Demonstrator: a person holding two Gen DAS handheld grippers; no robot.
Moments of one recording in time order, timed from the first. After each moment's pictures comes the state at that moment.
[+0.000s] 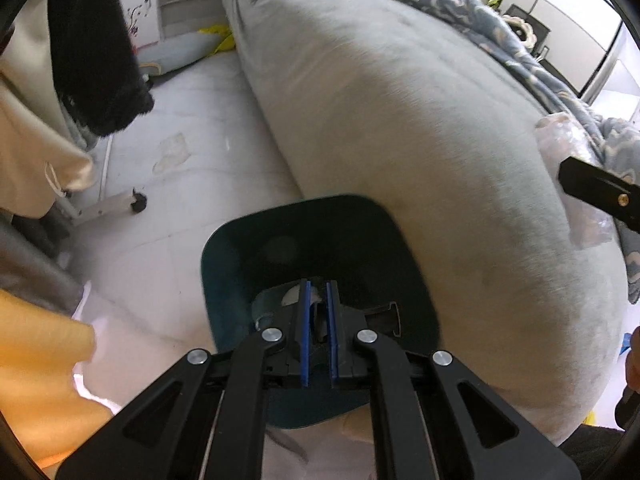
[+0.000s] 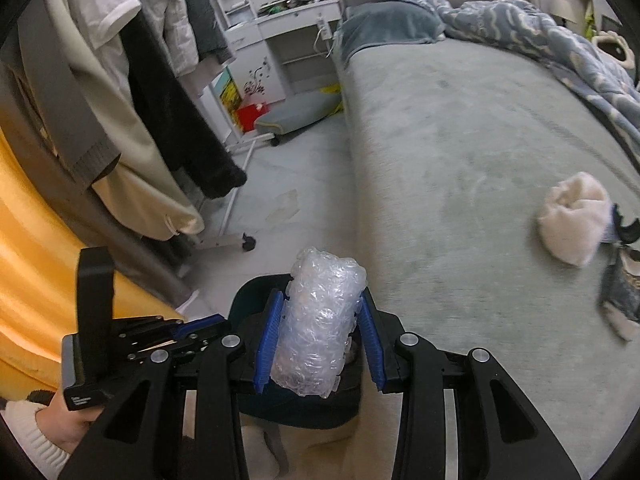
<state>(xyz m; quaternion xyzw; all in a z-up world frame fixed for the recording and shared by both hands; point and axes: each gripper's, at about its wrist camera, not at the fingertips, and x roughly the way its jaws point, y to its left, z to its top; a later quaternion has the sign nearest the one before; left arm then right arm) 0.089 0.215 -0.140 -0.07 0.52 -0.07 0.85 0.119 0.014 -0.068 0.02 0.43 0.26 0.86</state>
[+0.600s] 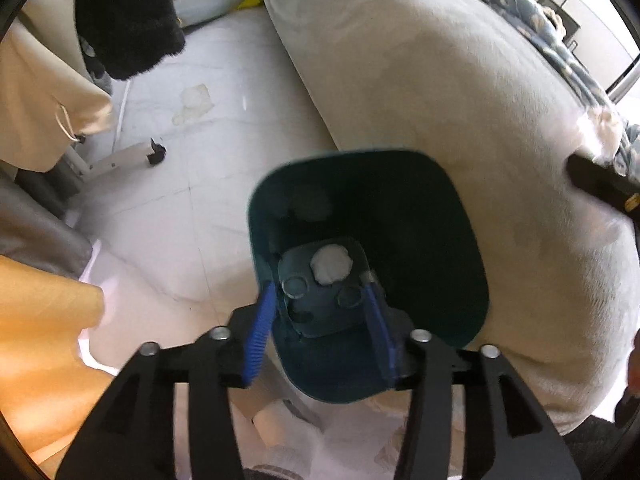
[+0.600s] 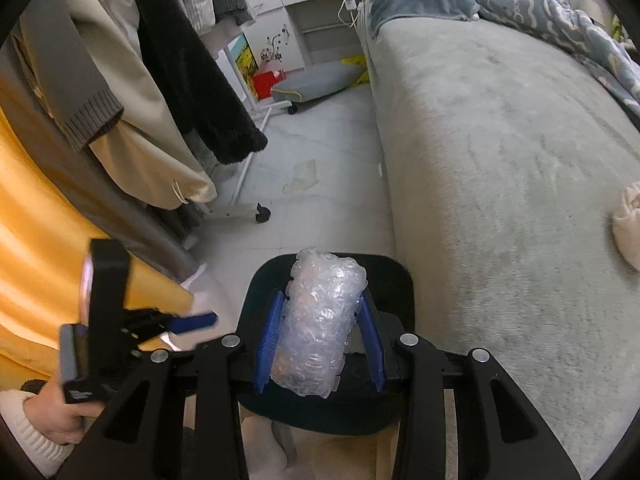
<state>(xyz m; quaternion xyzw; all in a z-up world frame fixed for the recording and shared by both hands) 0.082 0.257 -0.163 -0.08 0.56 -0.04 0.82 0.128 0.067 -0.101 -0.01 0.48 0.27 0.84</state>
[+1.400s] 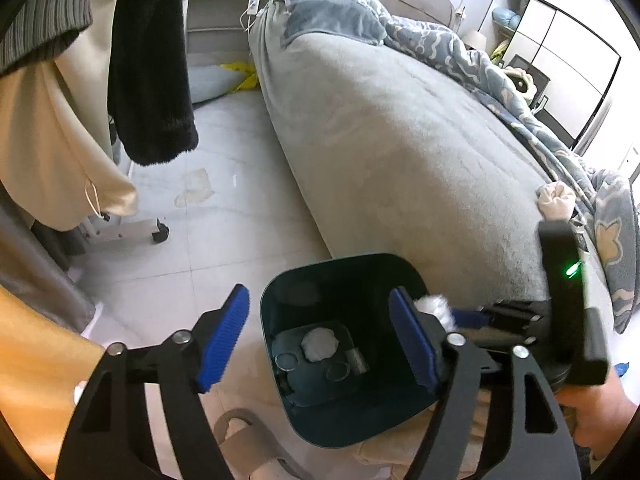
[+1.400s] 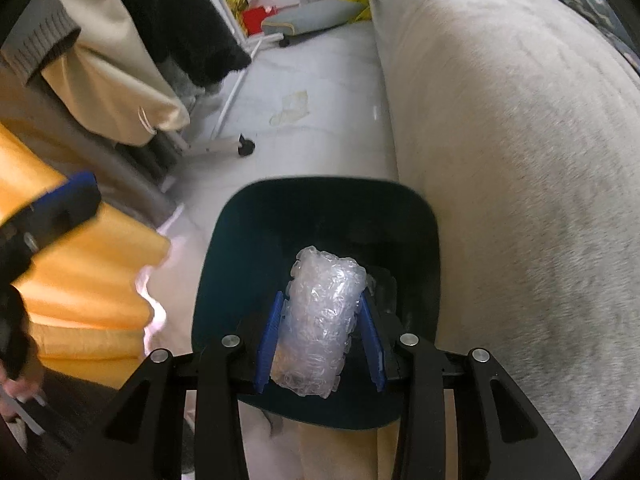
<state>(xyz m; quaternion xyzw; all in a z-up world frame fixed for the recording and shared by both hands) 0.079 0.279 -0.097 -0.11 0.43 -0.06 0.89 0.134 0.094 -0.178 -0.06 0.56 0.26 0.78</state>
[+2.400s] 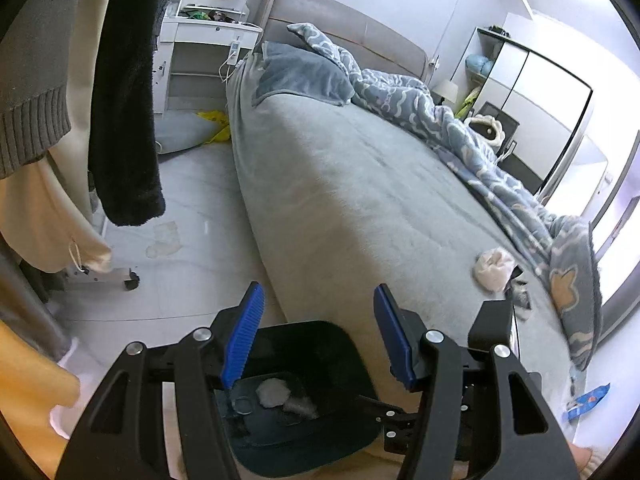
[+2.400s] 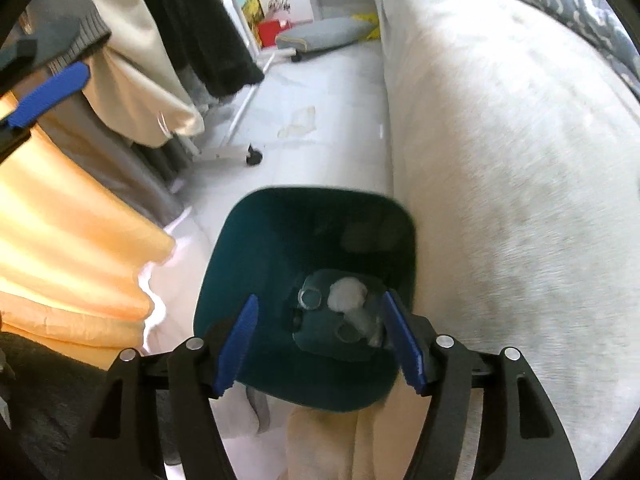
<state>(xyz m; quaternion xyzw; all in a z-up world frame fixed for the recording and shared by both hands) 0.080 0.250 -0.022 -0.15 0.34 -0.09 0.92 0.123 0.064 -0.135 -0.06 0.51 0.28 0.81</state>
